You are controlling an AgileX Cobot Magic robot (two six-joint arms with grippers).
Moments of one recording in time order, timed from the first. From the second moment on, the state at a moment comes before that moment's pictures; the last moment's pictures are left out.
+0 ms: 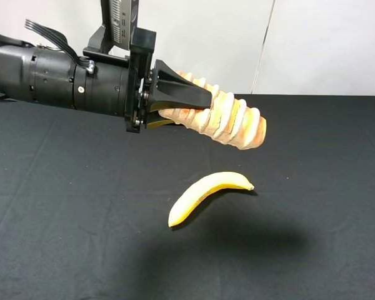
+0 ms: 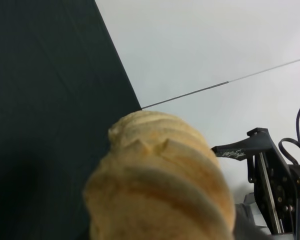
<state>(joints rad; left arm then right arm) -0.49 1.57 -0.80 -1.73 0.85 1.04 0.81 0.14 -0.49 0.00 1.03 0.02</state>
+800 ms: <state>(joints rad) -0.49 1.57 -0.80 -1.73 0.85 1.04 0.24 0.00 -0.49 0.00 1.03 0.02</state>
